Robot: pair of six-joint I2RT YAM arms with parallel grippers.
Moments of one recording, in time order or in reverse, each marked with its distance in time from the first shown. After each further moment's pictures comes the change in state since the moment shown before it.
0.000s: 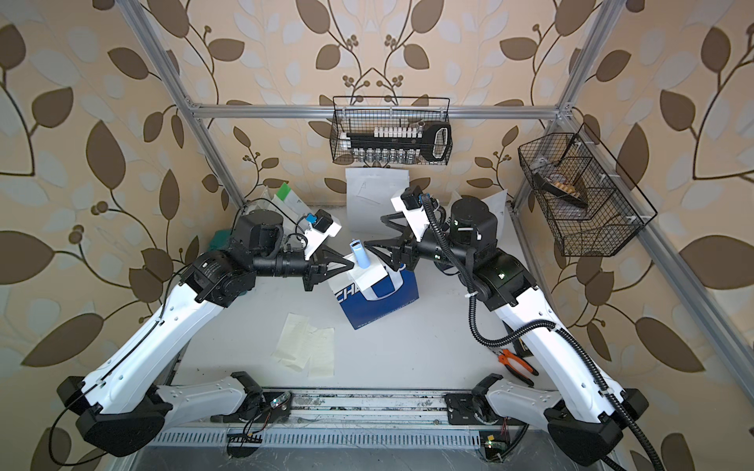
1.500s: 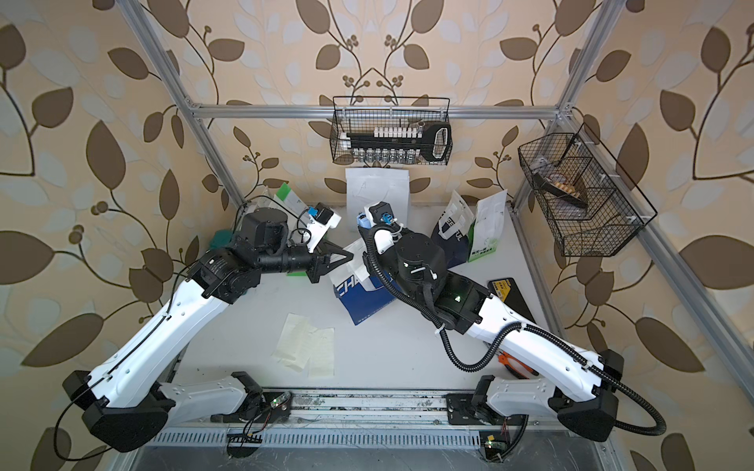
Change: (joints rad) left arm 0.000 0.025 0.000 0.024 -0.102 -0.081; right arm 0.360 0.057 -0.106 0.223 0.909 -0.047
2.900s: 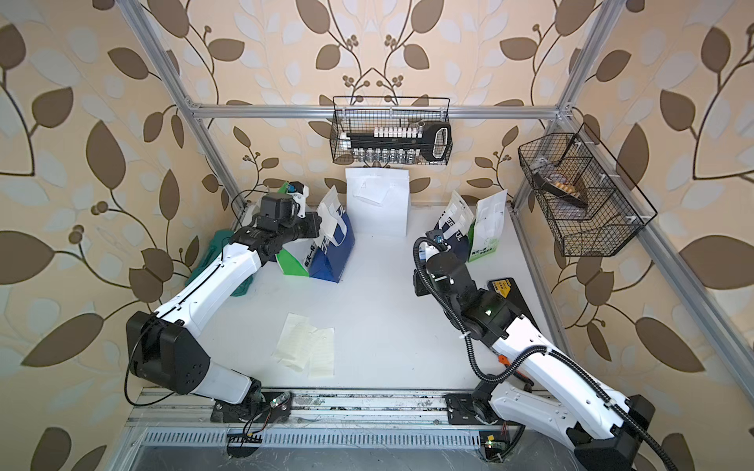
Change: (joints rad) left arm 0.326 0.298 -0.076 0.309 -0.402 -0.208; right arm -0.240 -0.202 -0.330 -0.396 -0.055 0.322
